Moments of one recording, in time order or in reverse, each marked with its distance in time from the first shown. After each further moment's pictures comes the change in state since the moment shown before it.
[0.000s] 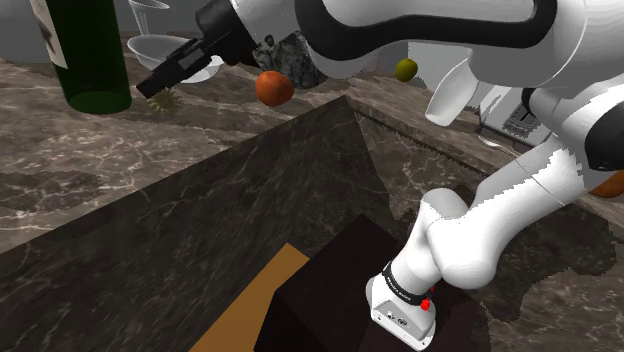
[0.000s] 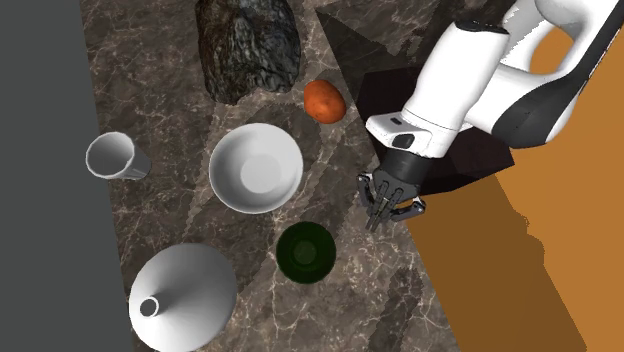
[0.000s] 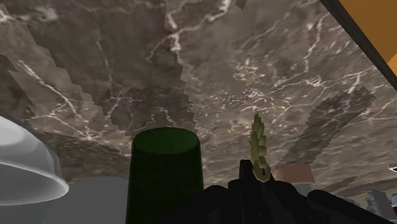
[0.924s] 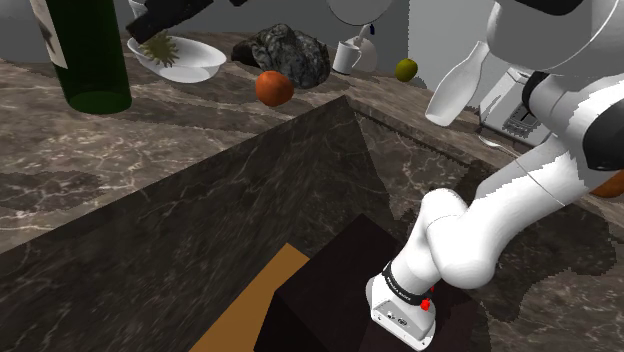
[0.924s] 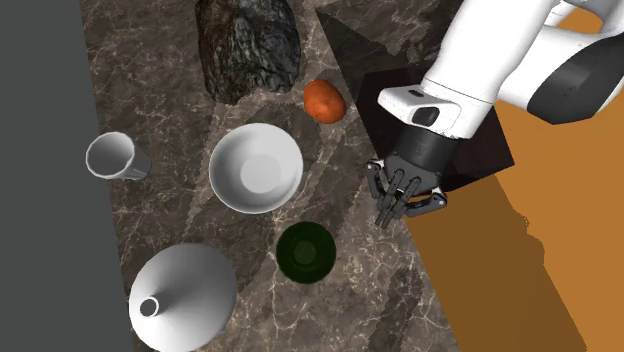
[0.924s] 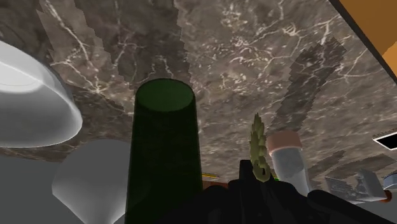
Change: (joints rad) arm -0.032 0.005 0.007 0.187 -0.079 -0.173 0.097
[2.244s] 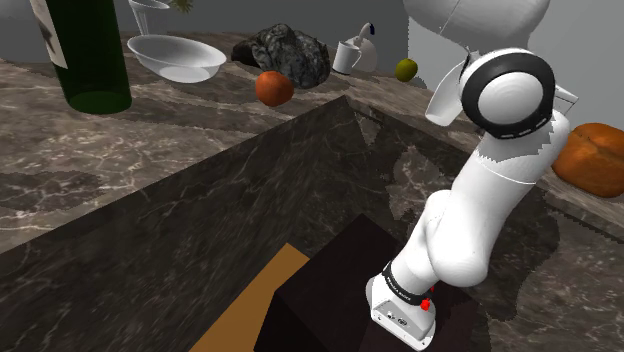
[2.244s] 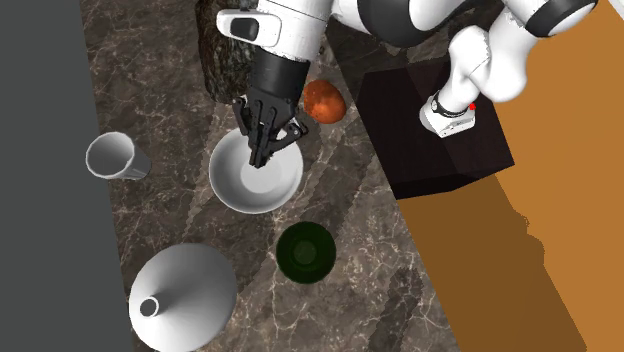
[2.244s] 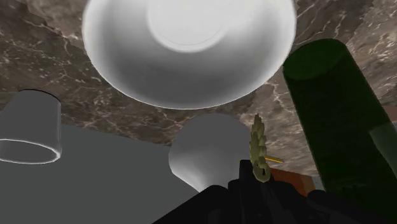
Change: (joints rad) arm -0.136 0.395 -0.249 0.549 0.191 -0.318 -0.325
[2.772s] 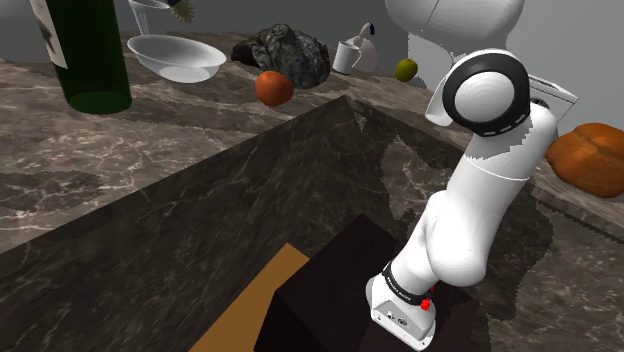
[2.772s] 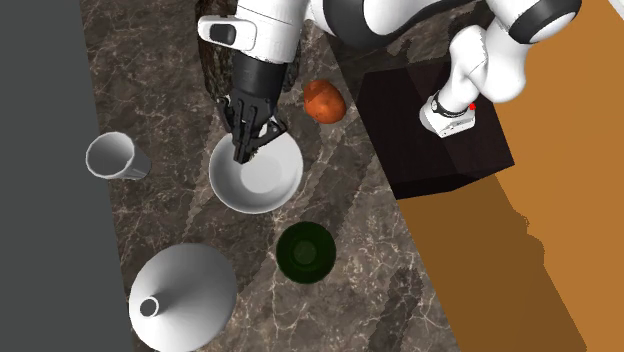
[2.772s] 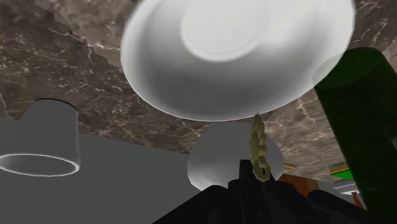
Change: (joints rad) arm -0.037 0.071 -0.017 0.039 0.051 -0.006 -0.071
